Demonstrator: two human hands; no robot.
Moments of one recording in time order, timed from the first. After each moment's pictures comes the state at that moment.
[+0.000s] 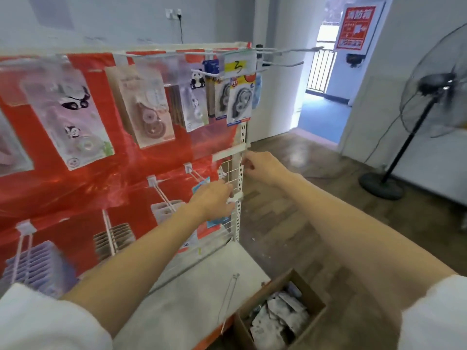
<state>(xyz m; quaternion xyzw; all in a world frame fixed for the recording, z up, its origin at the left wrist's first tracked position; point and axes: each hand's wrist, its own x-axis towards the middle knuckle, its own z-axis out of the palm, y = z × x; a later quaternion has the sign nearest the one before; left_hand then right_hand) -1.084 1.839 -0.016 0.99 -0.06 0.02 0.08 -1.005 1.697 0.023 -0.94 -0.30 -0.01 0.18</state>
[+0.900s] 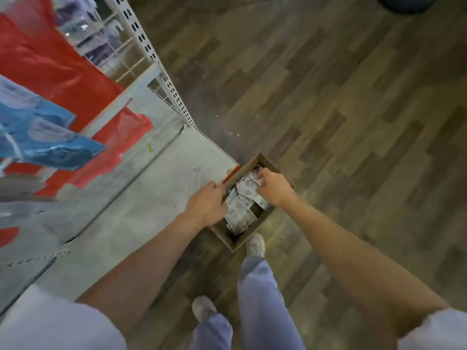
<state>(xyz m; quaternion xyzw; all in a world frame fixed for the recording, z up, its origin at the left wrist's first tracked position) -0.963 1.657 -0.327 0.93 -0.02 -0.34 0.12 -0.920 1.482 -0.360 -0.89 0.00 0.37 0.26</state>
